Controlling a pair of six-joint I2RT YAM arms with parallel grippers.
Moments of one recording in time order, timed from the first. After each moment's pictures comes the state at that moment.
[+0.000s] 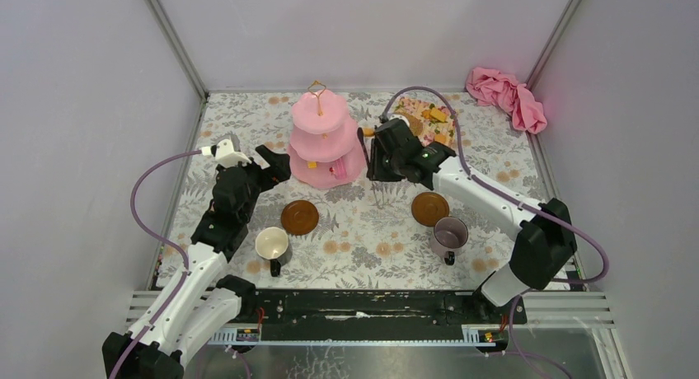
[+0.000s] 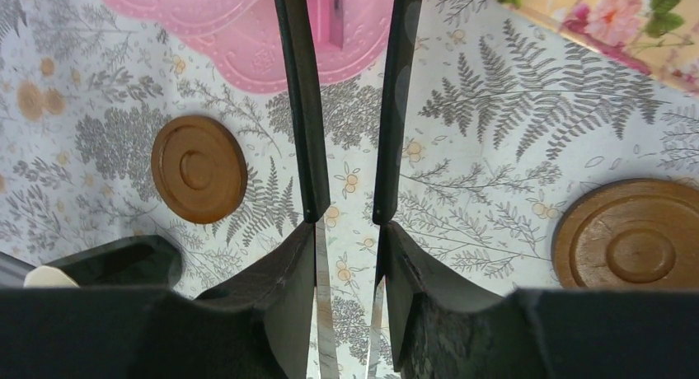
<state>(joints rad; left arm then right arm) -0.32 0.77 0.60 -0.04 -0.24 -0.57 0.71 1.56 1.31 -0.59 0.11 0.61</state>
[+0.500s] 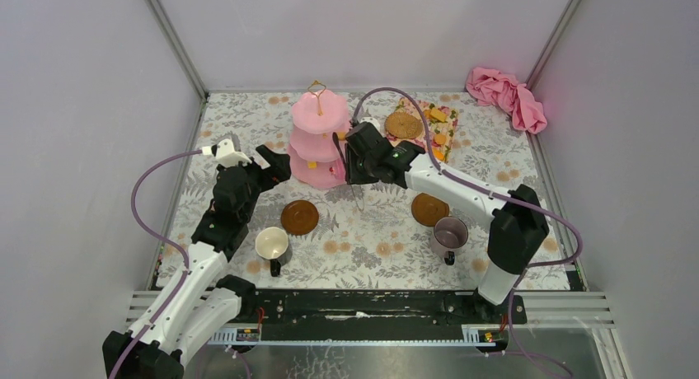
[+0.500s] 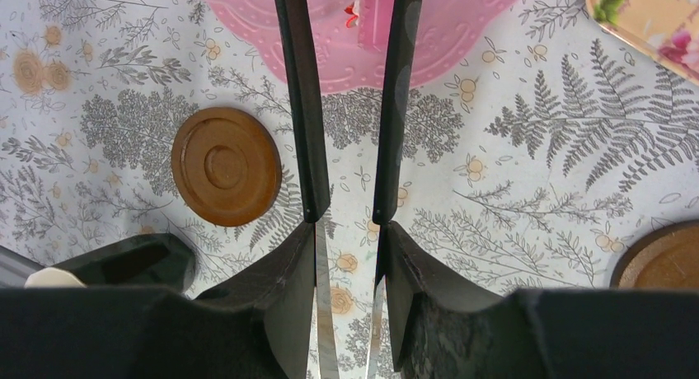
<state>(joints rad) -0.32 0.77 0.60 -0.04 -0.24 -0.57 0.84 1.71 1.46 -0.60 0.16 0.60</state>
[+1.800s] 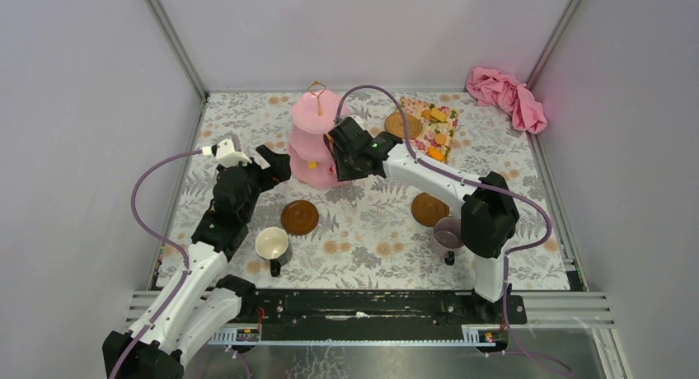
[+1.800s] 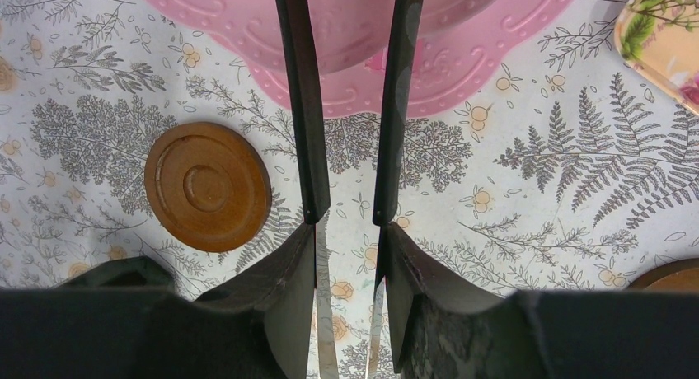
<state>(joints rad) -0.32 0.77 0.60 -0.04 -0.24 -0.57 0.85 1.92 1.67 -0.69 0.17 0.55</state>
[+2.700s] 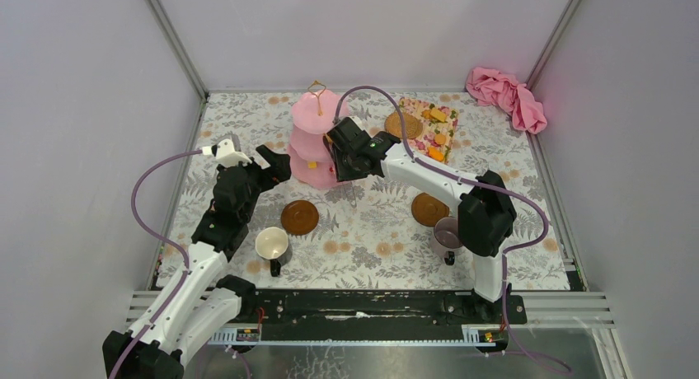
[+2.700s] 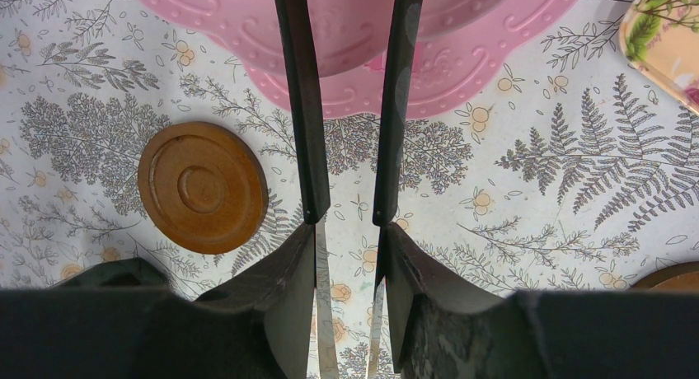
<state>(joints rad) -0.32 0.78 0.60 -0.04 -0.24 -0.57 0.85 1.94 1.69 -0.71 0.17 0.55</state>
